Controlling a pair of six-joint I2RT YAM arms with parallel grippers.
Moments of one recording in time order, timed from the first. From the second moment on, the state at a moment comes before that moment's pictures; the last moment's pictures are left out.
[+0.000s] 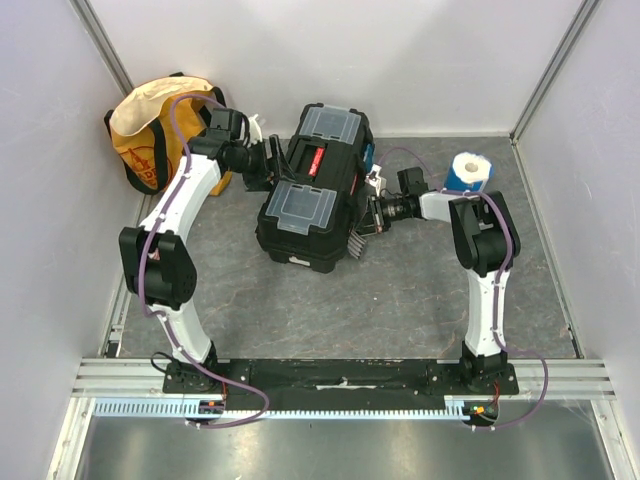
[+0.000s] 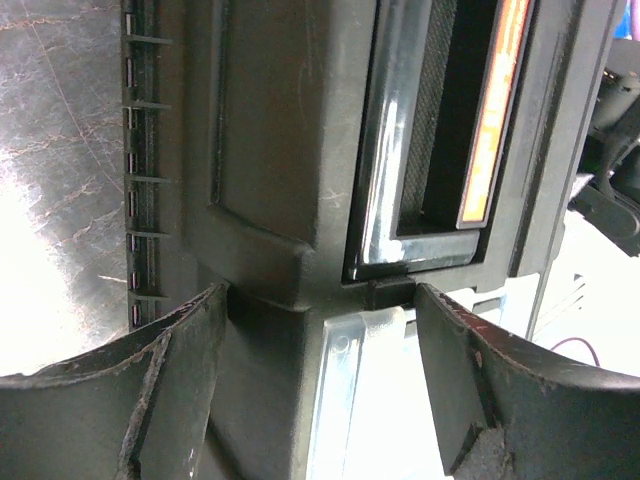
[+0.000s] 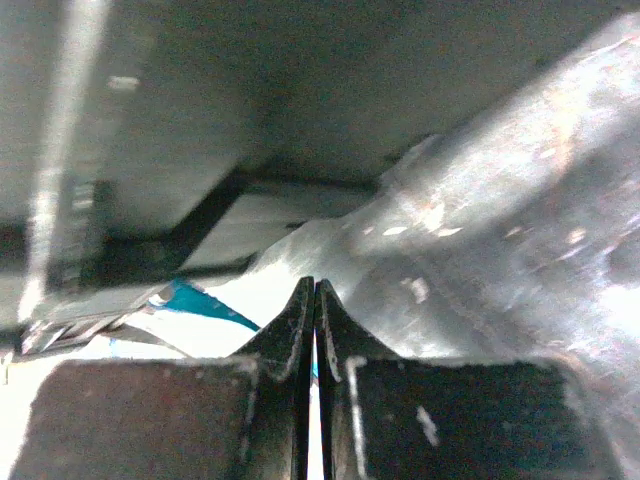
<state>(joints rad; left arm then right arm) -0.20 1.82 1.70 -0.77 0.47 -0.38 0.25 2.21 1.36 -0.15 -1.05 0.03</state>
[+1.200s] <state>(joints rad) -0.20 1.86 1.76 -0.82 0.47 -0.39 0.31 1.86 1.05 -0.01 -1.02 0.29</state>
